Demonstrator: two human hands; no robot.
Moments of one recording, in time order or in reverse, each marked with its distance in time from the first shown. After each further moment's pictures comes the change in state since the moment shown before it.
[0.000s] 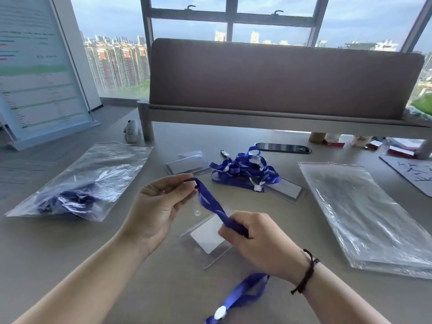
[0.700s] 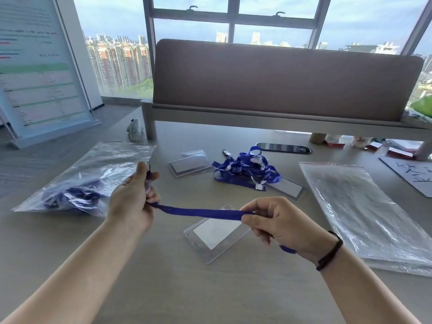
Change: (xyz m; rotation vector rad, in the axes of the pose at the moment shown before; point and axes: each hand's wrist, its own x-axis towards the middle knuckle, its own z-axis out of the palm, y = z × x) left_hand 0.023 0.015 -0.032 -0.093 0.454 -0.092; right_hand 0.005 0.015 -0.033 0.480 -0.126 0.154
